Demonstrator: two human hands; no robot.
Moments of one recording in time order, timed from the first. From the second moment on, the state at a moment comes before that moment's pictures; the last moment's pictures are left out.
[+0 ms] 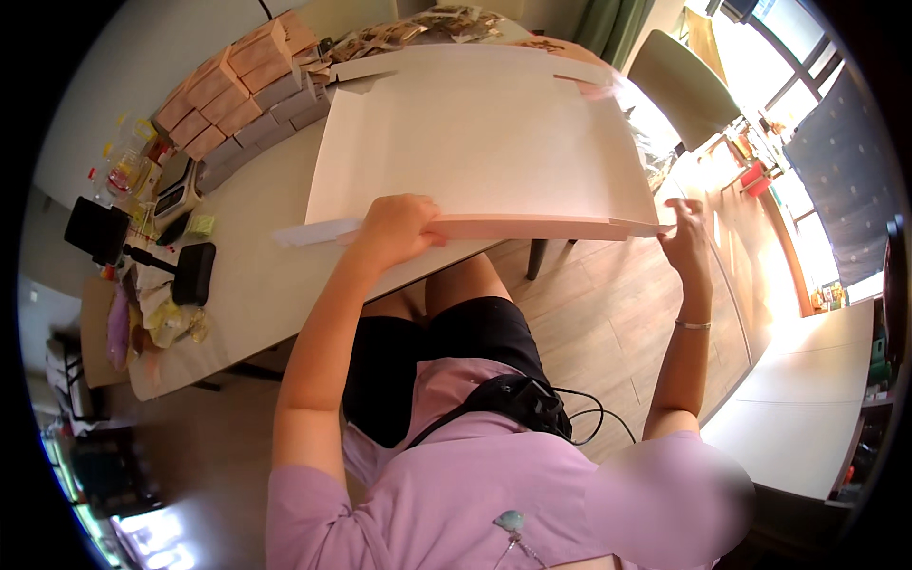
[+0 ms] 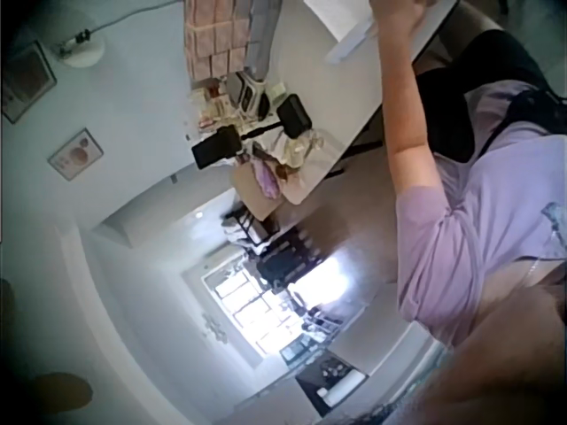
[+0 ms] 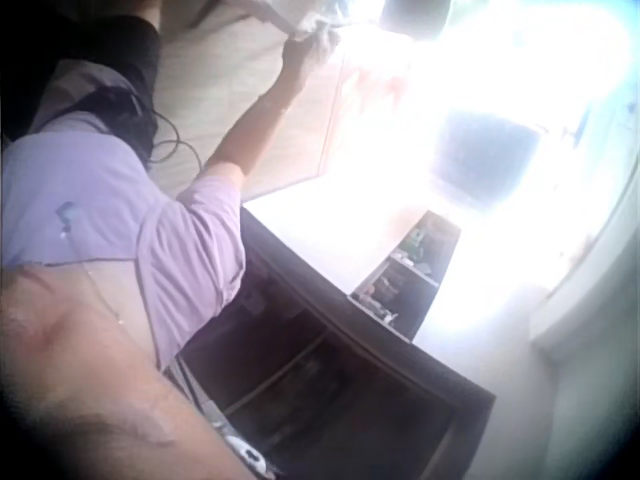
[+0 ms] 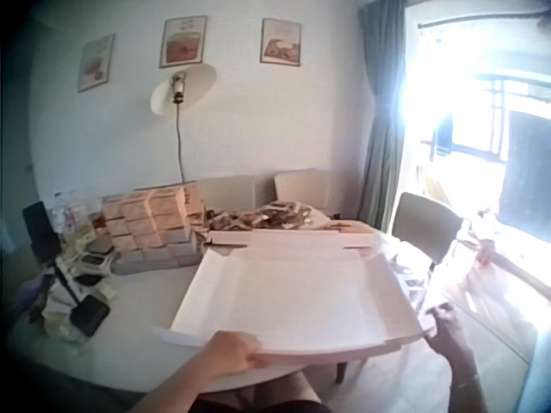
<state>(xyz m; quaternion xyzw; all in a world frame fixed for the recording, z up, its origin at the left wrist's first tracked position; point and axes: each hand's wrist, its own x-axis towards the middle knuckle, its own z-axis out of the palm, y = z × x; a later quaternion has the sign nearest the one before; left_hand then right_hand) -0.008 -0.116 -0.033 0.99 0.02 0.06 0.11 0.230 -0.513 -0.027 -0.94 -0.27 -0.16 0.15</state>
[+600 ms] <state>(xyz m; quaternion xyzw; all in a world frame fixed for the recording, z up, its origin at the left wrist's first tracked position) -0.005 -0.124 -0.027 0.99 0.07 0.03 0.12 0.172 -0.330 -0.012 -0.75 -0.63 0.15 0.13</state>
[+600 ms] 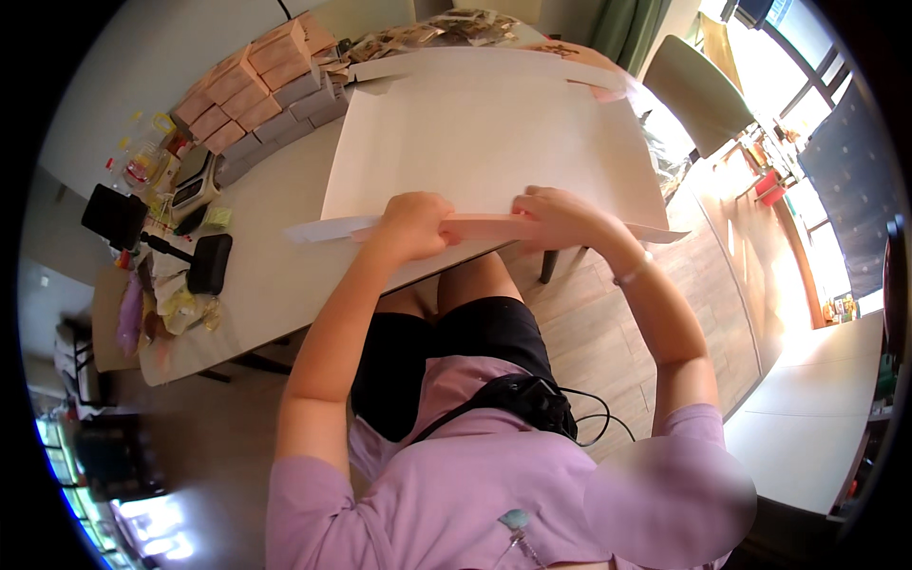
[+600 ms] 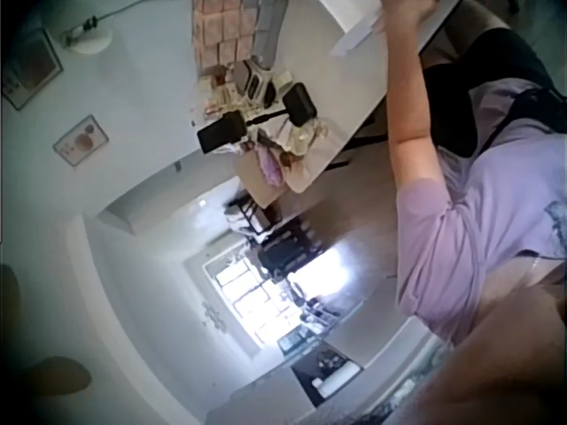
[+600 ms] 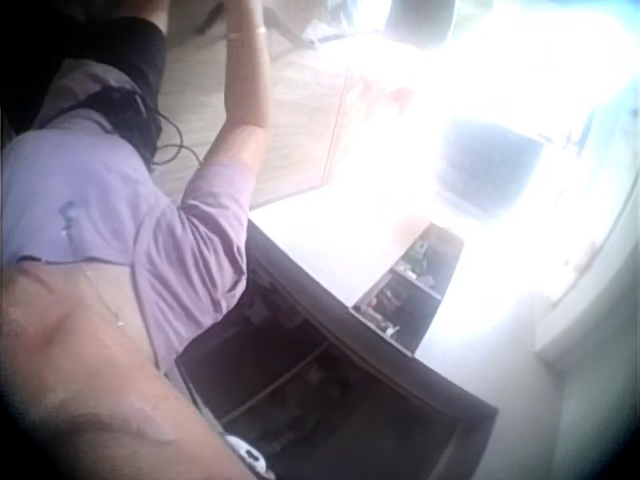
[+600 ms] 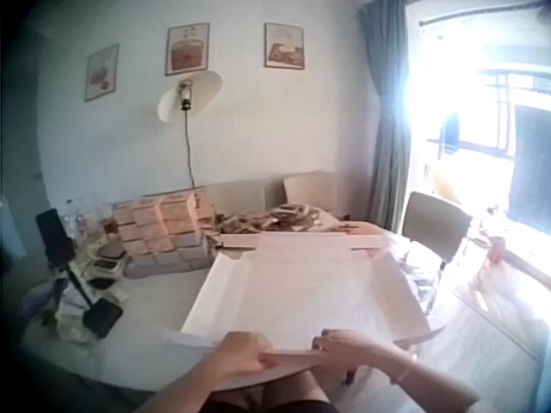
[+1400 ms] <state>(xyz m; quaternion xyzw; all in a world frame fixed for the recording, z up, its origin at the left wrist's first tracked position) -0.026 -0.132 -0.040 0.99 0.03 0.13 0.08 0.186 -0.489 -0.018 -0.89 -0.23 -0.15 0.37</state>
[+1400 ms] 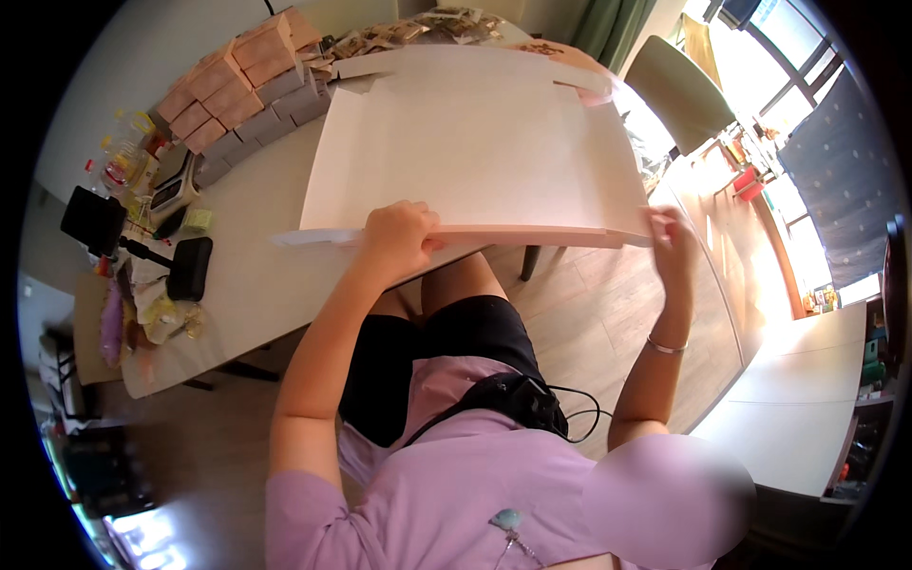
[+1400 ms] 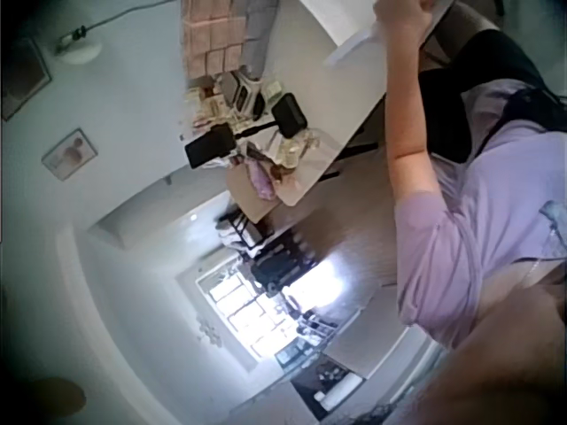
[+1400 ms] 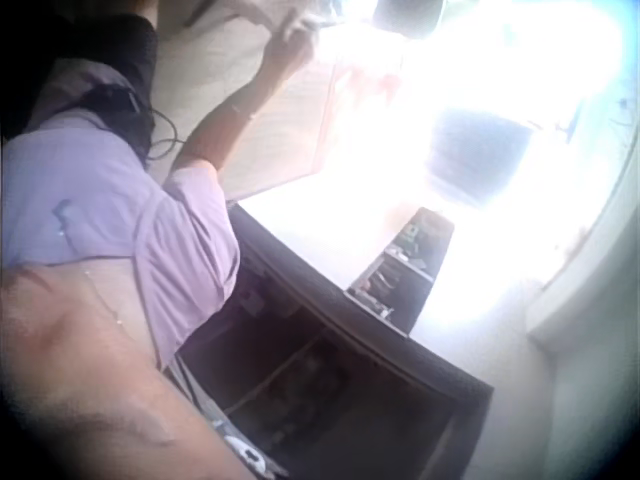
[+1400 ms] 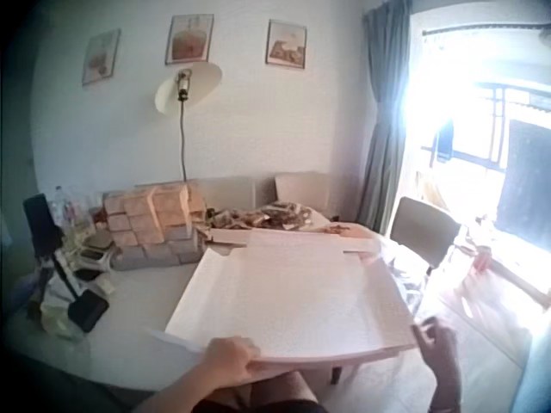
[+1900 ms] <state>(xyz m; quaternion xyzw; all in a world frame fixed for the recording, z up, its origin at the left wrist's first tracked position) -0.046 -0.154 -0.056 0.97 -0.02 0.25 0.03 0.191 -0.485 -0.020 -0.86 0.07 -0.11 0.49</state>
